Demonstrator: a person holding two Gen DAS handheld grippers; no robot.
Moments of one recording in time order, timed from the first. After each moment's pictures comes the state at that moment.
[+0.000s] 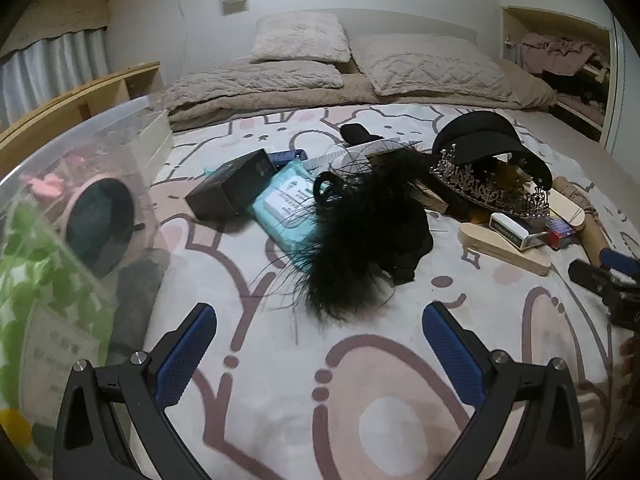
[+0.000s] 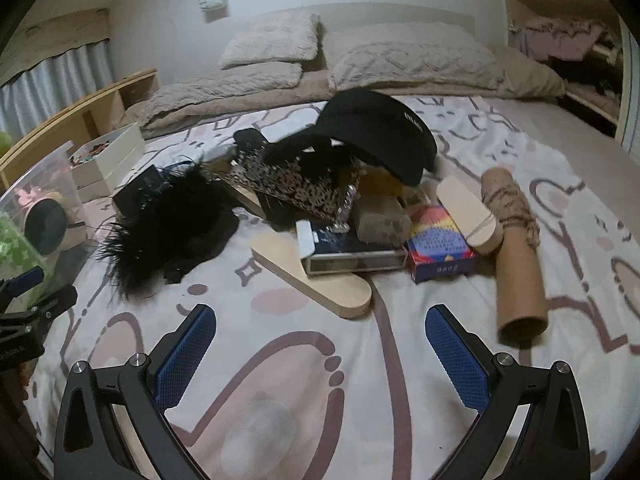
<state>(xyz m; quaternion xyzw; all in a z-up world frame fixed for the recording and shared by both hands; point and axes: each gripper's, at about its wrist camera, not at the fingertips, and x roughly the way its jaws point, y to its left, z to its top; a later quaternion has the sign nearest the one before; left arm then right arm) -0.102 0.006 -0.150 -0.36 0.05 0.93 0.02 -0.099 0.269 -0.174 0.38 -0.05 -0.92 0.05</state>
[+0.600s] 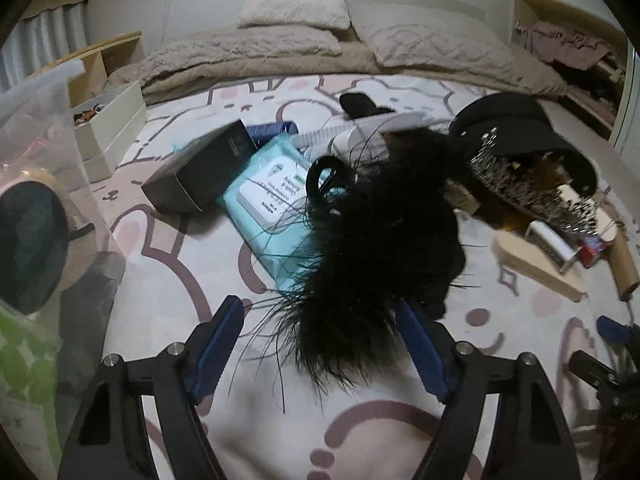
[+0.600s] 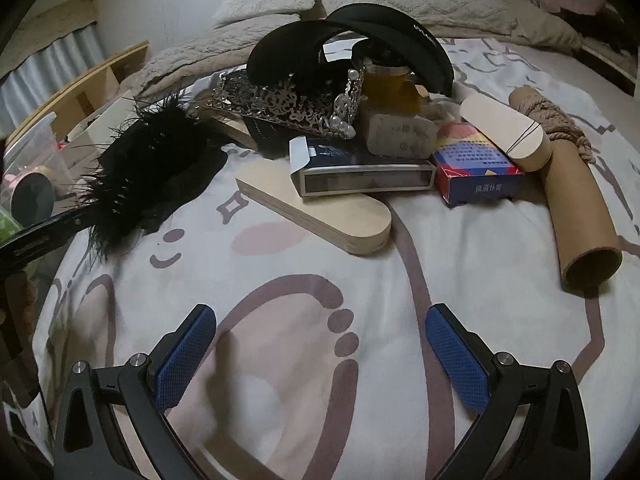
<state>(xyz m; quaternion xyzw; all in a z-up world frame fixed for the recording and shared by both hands) -0.179 0.002 -0.190 -0.42 0.03 0.91 0.03 -0.111 0.265 -0.225 0.44 -0.07 -0.89 0.07</state>
